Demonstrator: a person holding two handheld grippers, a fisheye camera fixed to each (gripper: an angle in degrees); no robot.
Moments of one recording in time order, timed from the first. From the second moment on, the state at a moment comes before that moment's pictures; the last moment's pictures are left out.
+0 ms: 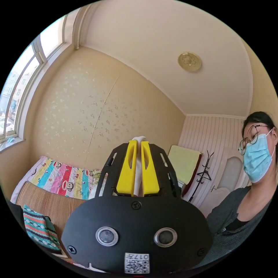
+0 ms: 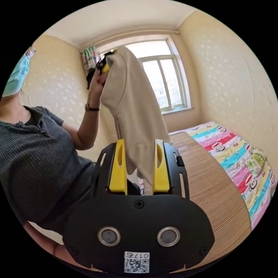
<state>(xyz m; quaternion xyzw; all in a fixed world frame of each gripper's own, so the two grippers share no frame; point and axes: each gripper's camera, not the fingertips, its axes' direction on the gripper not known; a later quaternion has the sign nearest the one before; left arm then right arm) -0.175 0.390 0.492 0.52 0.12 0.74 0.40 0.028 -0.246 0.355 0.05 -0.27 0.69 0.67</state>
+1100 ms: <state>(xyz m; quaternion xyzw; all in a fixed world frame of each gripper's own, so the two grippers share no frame) -0.198 0.491 0.271 0.46 -0.01 0.77 0.44 0.296 -0.176 0.173 0.10 -0.08 0.72 0.68</state>
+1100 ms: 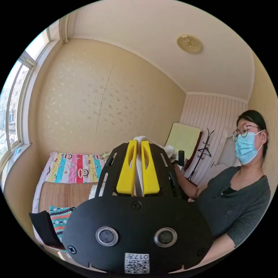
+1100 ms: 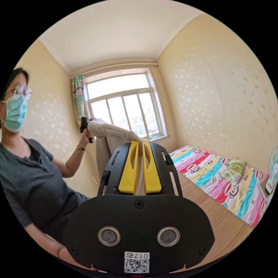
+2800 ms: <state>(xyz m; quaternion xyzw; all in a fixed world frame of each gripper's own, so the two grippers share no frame) 0.130 0.130 0.343 0.28 -0.35 0.24 0.86 0.191 0.165 0.253 -0.62 -0.25 0.71 0.21</state>
